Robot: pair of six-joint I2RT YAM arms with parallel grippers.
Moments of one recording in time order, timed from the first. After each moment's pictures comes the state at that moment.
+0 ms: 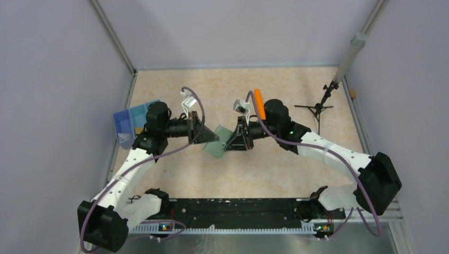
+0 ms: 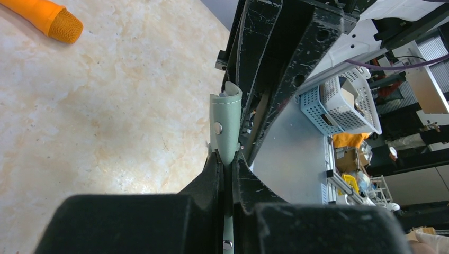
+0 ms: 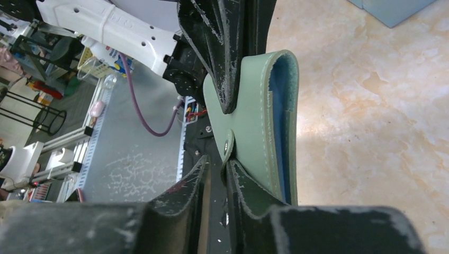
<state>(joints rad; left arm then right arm) -0.30 1.00 0.78 -0.03 1.12 -0.53 0.77 1.31 0.92 0.12 -0.91 0.29</state>
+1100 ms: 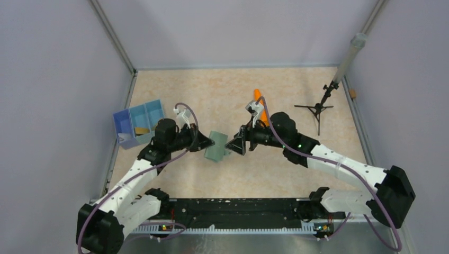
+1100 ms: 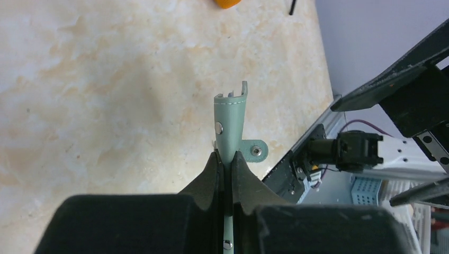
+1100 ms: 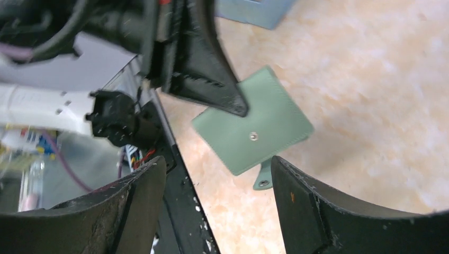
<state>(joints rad) -0.33 0.95 0.62 -0.14 0.62 -0.62 0.84 1.14 0.83 0.07 -0.42 0.36</state>
